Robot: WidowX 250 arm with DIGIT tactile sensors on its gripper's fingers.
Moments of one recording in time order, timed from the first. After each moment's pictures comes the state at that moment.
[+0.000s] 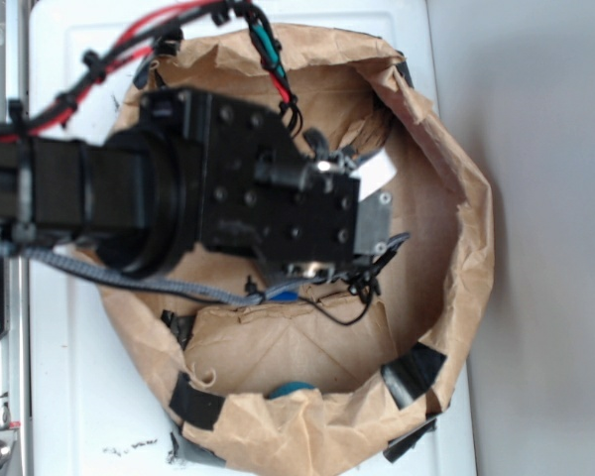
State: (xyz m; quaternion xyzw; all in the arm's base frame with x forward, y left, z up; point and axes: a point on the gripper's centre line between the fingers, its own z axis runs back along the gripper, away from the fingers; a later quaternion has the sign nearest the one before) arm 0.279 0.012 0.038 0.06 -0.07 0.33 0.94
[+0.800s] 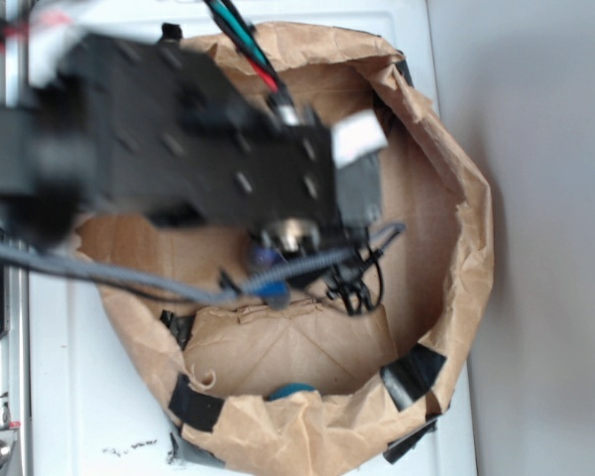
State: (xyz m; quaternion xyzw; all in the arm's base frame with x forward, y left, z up) arm 0.270 0.009 0.102 -0.02 -0.08 0.28 0.96
